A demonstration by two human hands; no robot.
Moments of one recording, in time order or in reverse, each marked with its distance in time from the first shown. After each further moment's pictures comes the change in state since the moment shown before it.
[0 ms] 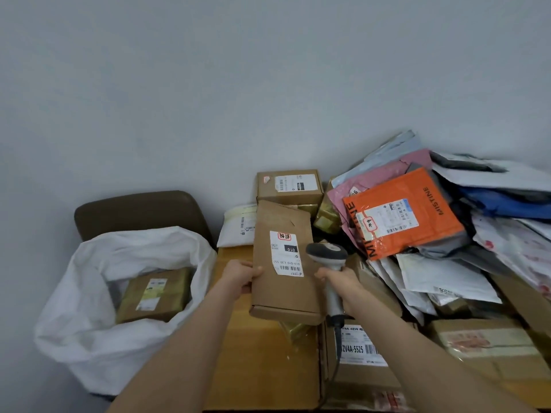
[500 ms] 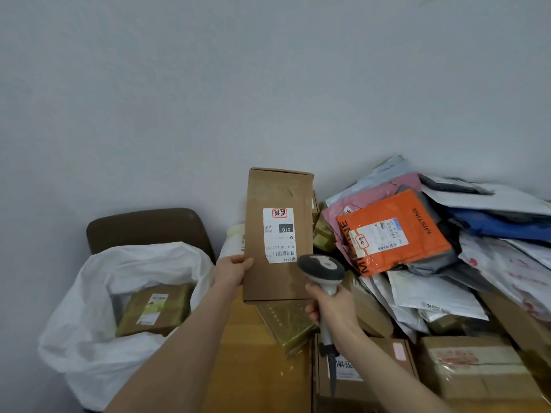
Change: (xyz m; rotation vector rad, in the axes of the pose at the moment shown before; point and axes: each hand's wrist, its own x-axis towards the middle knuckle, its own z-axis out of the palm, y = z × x) left_hand -0.010 0.017 -0.003 -0.165 0.205 0.231; right_hand -0.066 0.012 -0.007 0.118 -0.018 -0.251
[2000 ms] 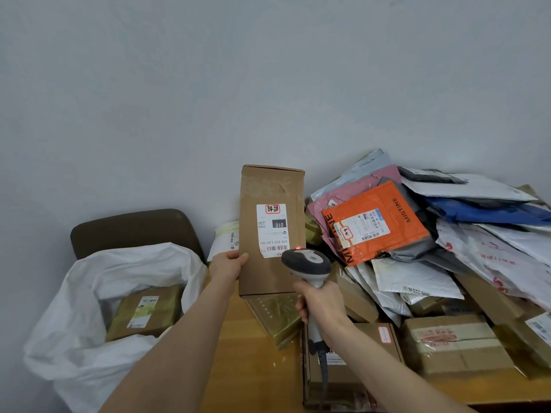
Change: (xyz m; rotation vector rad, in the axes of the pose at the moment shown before) left_hand 0.004 -0.009 0.016 0.034 0.031 0.072; right_hand -0.028 -0.009 -0.003 -0.025 -0.036 -0.026
